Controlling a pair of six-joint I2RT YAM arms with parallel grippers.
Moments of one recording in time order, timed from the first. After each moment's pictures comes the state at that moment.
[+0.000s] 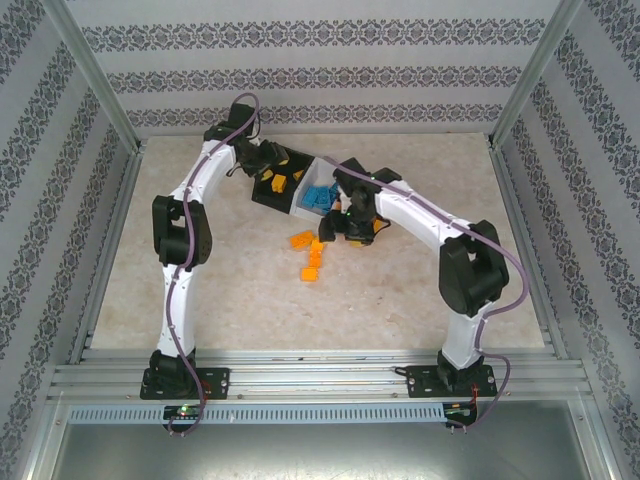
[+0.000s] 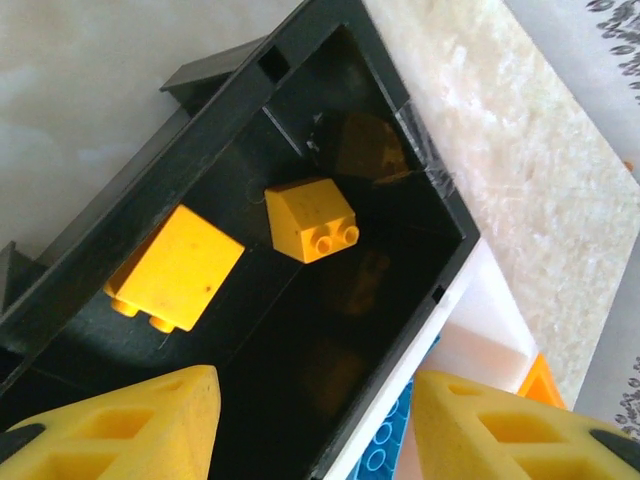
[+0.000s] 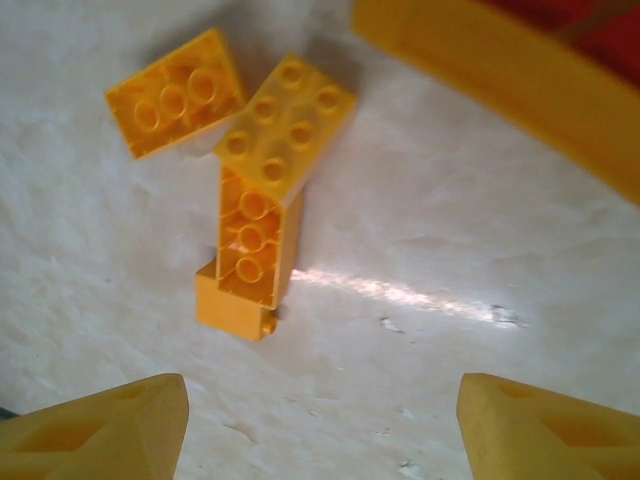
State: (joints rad) left arm -0.16 2.34 2.21 -0.89 0.39 -0.75; right arm 0.56 1.89 1.55 -1.02 -0.29 0.52
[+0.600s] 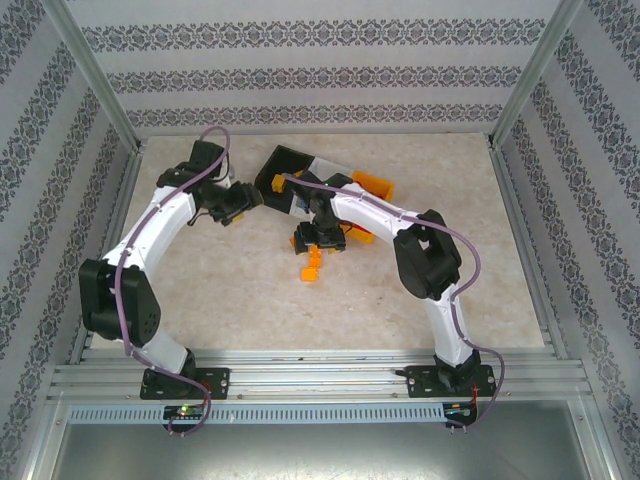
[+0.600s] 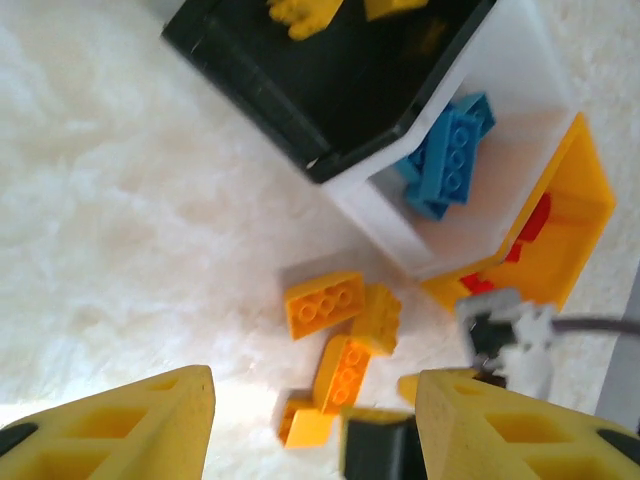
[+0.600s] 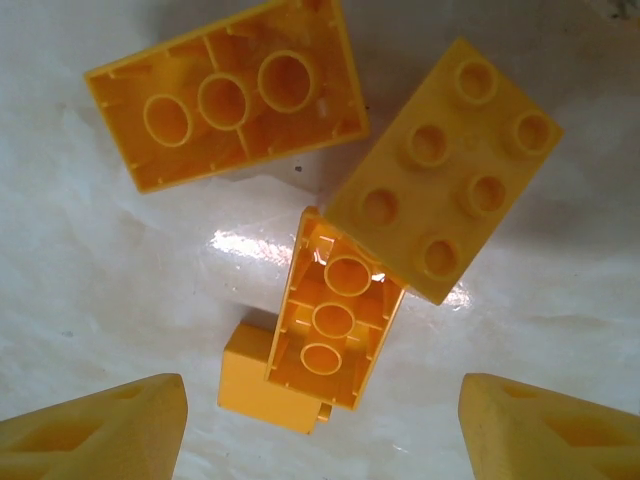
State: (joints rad) left arm -0.16 1.59 1.37 -0.86 0.35 -0.64; right arm 0.69 2.16 1.80 -1.11 -0.17 0.57
